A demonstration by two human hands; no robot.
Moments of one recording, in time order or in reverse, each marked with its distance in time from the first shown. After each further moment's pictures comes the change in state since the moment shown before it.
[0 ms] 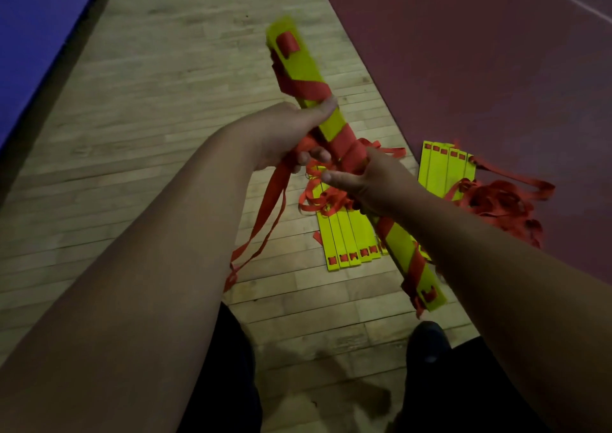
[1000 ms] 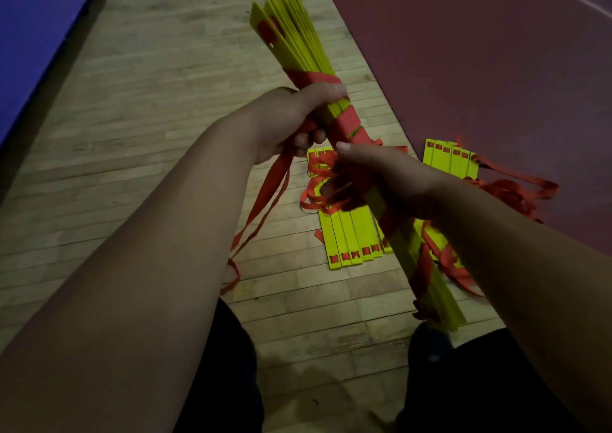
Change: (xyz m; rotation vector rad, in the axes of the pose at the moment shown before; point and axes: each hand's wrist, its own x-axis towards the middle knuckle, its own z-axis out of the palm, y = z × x) left_hand -0.007 0.004 -0.009 -0.081 0.061 0.099; right_hand -0.013 -0.021 -0.022 0.449 -0.387 0.078
